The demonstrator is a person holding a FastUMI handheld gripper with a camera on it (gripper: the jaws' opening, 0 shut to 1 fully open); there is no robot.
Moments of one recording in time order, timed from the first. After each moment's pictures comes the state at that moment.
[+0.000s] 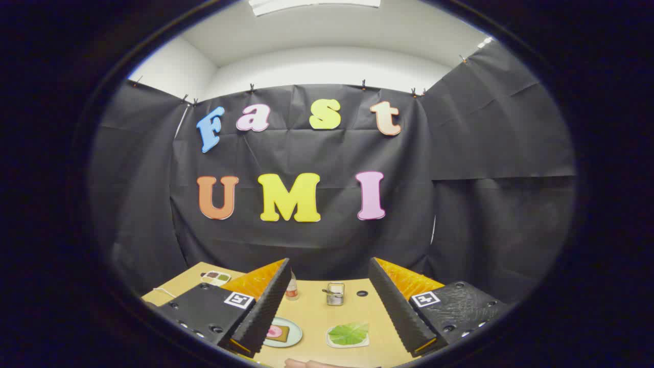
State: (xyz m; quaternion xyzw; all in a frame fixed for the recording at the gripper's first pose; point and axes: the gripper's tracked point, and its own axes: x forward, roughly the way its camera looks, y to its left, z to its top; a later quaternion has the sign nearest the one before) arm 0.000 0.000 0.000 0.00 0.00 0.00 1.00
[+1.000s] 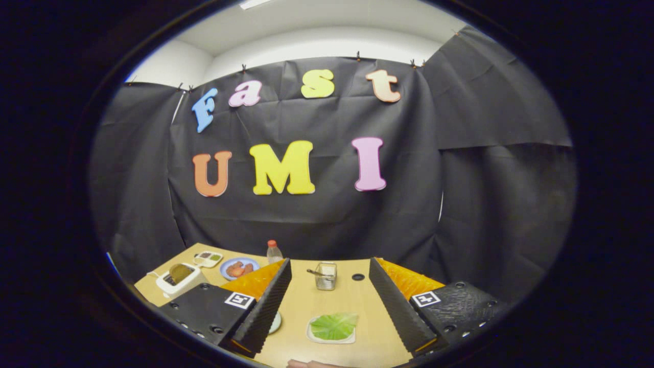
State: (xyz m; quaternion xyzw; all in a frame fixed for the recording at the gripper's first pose) arm 0.082 -0.076 -0.108 0.01 0.08 0.02 1.00
